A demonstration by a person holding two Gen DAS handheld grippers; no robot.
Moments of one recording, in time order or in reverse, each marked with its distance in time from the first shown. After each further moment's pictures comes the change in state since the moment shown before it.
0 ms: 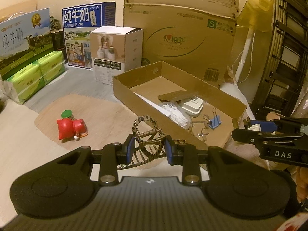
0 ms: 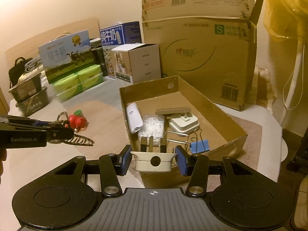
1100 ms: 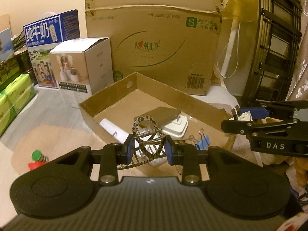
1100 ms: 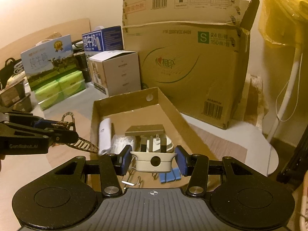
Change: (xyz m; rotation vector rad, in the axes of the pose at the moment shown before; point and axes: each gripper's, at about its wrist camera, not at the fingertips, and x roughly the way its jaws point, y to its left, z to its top) left arm 0.066 -0.038 0.065 0.125 0.018 -0.084; right arm 0.034 -0.054 0.053 -0.030 0.001 -0.045
